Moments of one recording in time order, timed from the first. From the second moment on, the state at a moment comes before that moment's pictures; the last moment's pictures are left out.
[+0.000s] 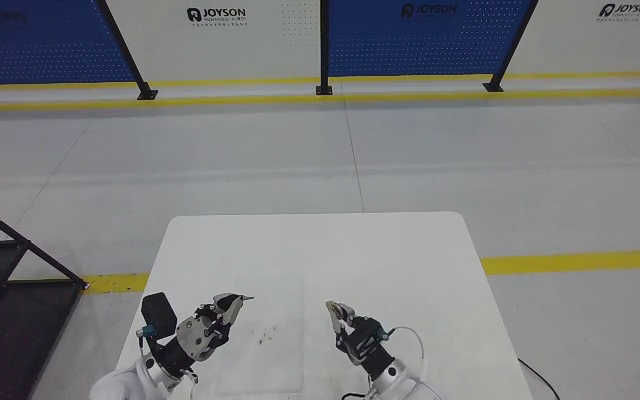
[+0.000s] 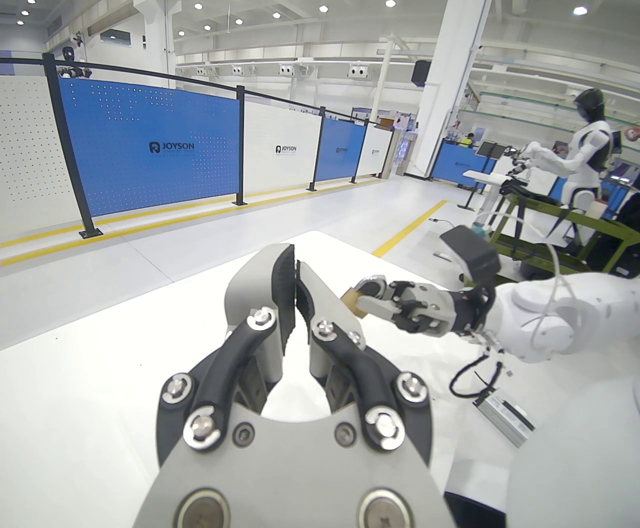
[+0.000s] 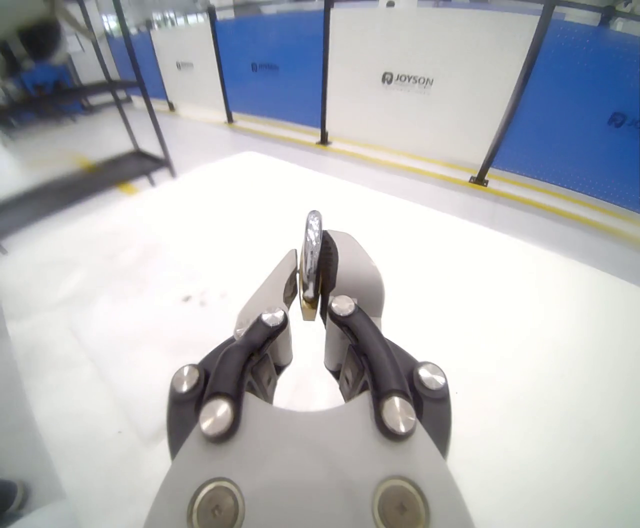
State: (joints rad) left arm 2.13 -1.07 -1.67 -1.95 1.10 -0.76 0.35; right arm -1.85 -1.21 0.99 -1.75 -1.45 -0.07 -0.33
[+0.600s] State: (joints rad) left arm 2.13 -1.07 -1.67 -1.95 1.10 -0.76 0.35; right arm -1.94 -1.18 1.10 -1.89 -1.34 -0.22 -0.45
